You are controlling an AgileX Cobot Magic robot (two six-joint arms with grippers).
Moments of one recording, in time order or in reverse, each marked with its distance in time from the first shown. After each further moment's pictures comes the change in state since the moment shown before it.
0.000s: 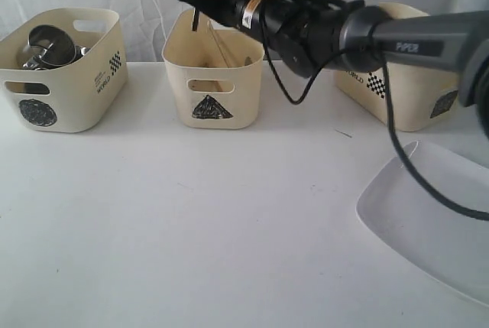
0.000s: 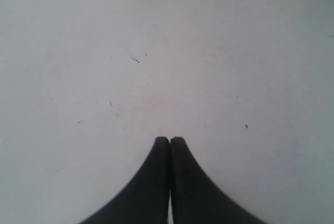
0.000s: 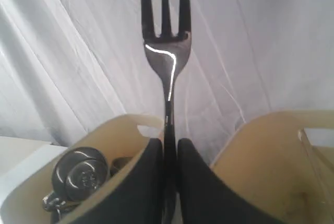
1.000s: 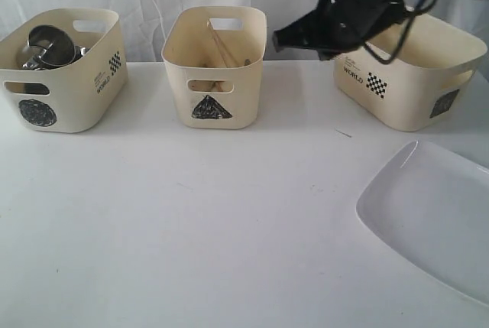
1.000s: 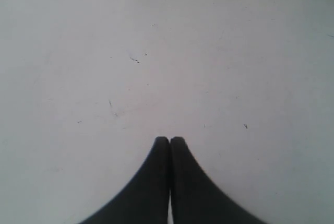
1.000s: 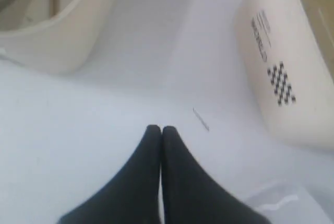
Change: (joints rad) left arm 0.000 0.000 0.000 0.000 0.000 0.000; right arm -0.091 -0.367 0.109 0.141 1.218 -0.480
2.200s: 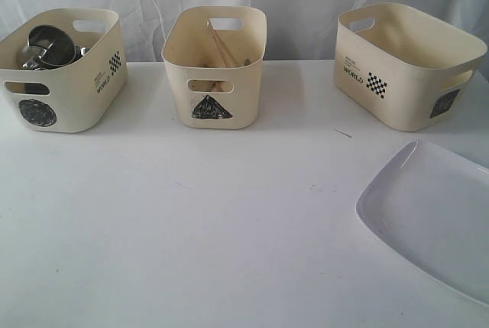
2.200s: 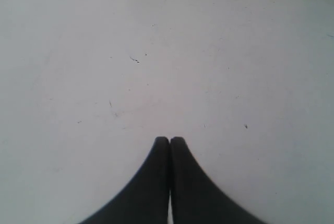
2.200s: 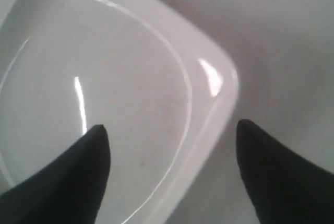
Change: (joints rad) left arm 0.000 0.000 0.000 0.000 0.000 0.000; right arm -1.148 -0.201 0.660 0.962 0.034 -1.313
